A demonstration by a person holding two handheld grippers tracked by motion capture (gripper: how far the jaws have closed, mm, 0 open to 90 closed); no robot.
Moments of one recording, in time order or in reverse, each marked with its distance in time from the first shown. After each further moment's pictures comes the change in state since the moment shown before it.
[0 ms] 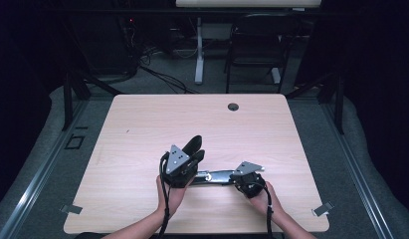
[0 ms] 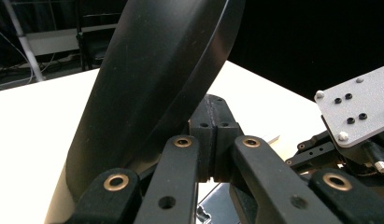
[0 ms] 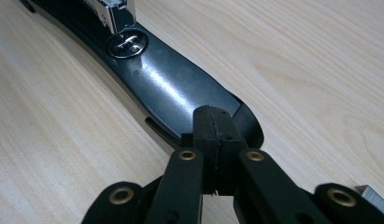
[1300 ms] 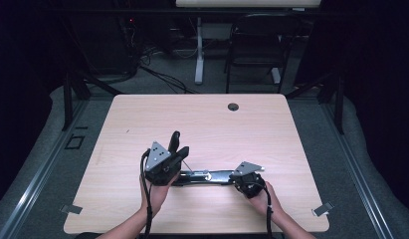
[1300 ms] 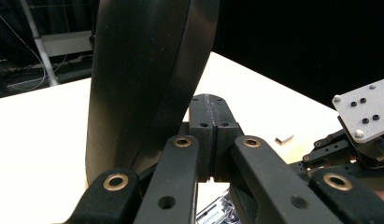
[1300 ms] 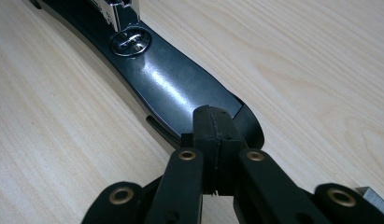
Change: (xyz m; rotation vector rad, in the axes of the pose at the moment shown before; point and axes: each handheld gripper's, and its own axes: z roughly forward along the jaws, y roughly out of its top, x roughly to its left) left arm 0.030 0.006 -0.030 -0.008 0.020 -0.013; right arm 0.001 0.000 0.000 0.000 0.000 -0.008
